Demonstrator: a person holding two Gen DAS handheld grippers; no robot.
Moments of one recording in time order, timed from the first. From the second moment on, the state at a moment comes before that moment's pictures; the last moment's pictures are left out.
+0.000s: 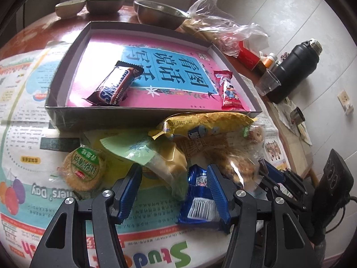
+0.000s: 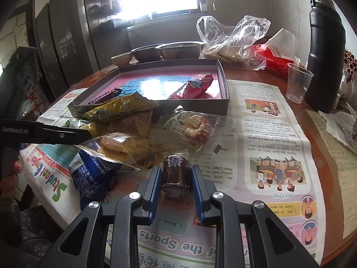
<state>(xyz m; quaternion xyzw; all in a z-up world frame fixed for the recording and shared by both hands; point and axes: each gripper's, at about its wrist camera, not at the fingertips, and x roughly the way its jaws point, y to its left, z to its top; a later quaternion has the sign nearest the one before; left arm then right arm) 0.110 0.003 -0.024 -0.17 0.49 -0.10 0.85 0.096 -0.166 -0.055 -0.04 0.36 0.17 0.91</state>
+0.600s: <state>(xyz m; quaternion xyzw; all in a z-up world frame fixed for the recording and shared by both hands) 0.116 0.004 -0.026 -0.16 0.47 -0.09 0.86 0.097 -0.168 -0.057 -0.02 0.36 0.19 0.91</state>
